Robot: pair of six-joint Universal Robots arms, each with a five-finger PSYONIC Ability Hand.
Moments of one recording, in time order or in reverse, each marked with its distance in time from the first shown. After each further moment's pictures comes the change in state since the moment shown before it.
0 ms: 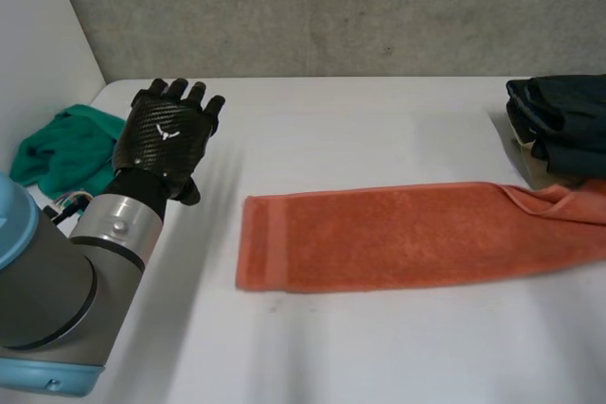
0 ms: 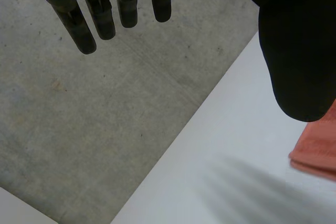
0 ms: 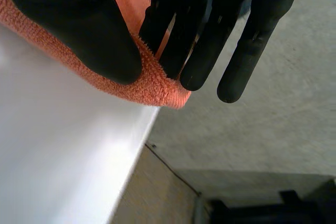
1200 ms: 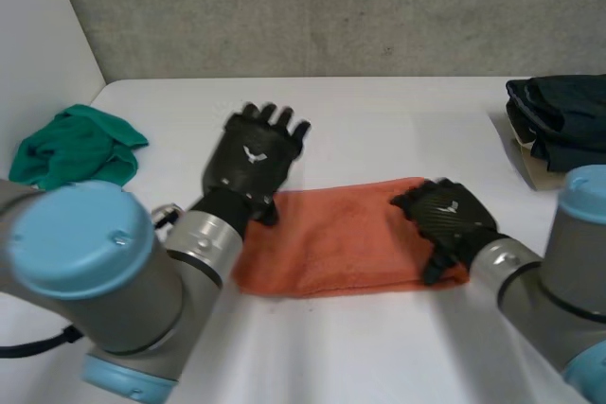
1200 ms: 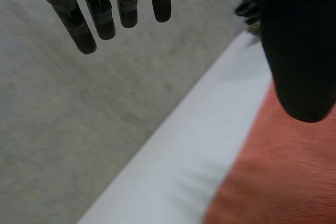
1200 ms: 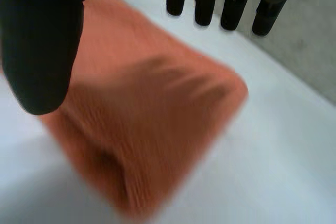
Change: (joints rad) left arm -0.212 -0.226 0.175 -0.011 -0.016 -0.103; right arm 0.757 -0.064 0.099 0.072 0.065 0.520; left_hand 0.000 0.000 0.000 0.000 0.000; right_hand -0.763 -0.824 -0.837 -0.862 -0.805
